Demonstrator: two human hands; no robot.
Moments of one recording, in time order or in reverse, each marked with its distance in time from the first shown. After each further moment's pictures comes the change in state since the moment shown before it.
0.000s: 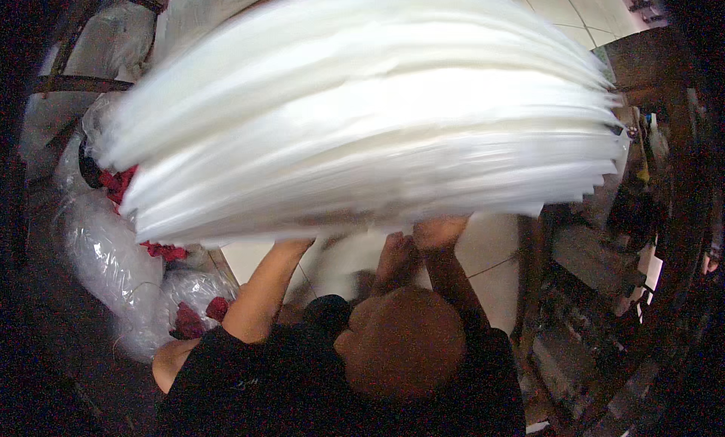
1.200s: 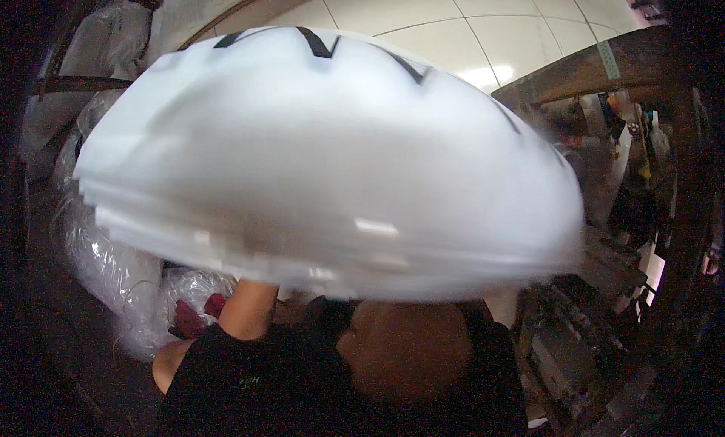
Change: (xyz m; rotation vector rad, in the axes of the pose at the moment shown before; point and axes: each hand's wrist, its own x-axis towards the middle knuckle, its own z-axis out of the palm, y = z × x) left_hand 0.008 0.012 -0.017 -0.212 -0.083 0.011; right_hand -0.082 -0.018 -0.009 -0.296 -0.122 0.029
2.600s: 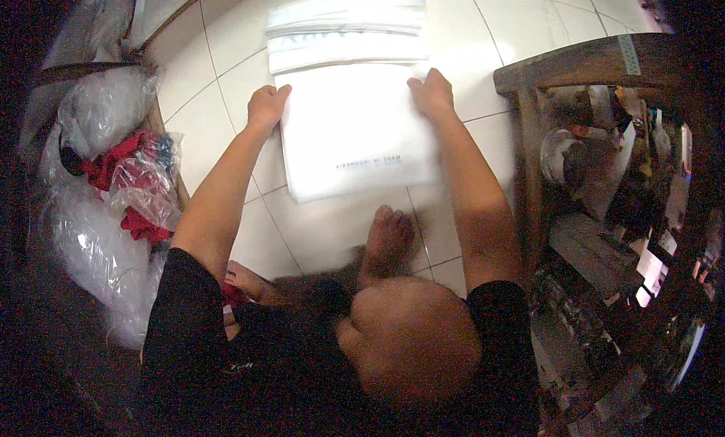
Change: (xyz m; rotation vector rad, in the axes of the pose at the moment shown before) left_hand 0.126 -0.143 -0.015 0.180 0.160 -0.801; right_hand 0.270 0.090 0.013 -1.061 -0.165 0.328
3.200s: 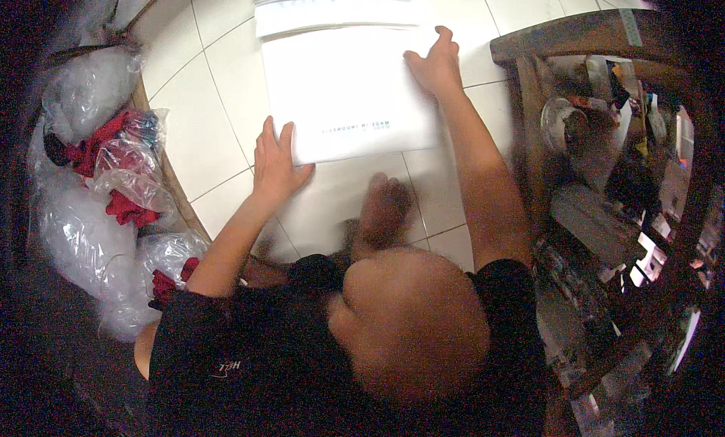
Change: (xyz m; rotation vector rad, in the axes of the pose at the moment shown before) left_hand -0.171 -0.072 0.017 0.509 -0.062 0.540; right_hand -0.039 -0.004 -0.020 -0.040 0.140 -0.175
